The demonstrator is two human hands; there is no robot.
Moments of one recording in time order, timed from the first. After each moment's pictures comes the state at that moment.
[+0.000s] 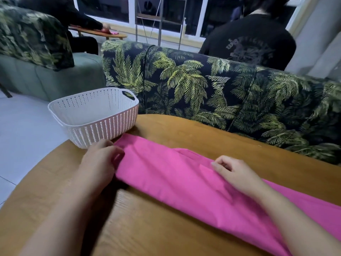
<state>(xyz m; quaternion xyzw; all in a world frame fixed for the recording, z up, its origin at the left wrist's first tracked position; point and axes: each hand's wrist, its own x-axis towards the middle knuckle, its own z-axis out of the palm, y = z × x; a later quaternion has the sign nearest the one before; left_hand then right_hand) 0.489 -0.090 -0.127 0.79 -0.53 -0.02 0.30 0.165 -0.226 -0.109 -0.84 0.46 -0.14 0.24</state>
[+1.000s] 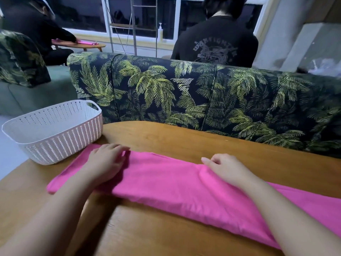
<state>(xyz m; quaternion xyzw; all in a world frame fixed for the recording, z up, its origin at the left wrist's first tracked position) 0.430 -0.166 -0.113 0.76 -0.64 0.00 0.09 0.100 -0.247 -0.097 -0.77 0.59 -0.09 0.21</state>
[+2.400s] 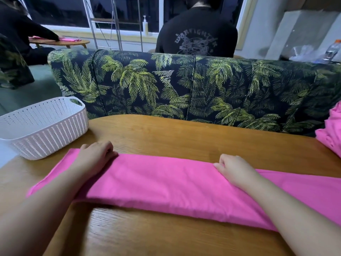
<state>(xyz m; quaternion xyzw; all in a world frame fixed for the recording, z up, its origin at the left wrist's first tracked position) 0.422 -0.160 -0.128 0.75 -0.65 0.03 0.11 0.031 -0.212 -0.111 -0.78 0.62 0.02 0.08</state>
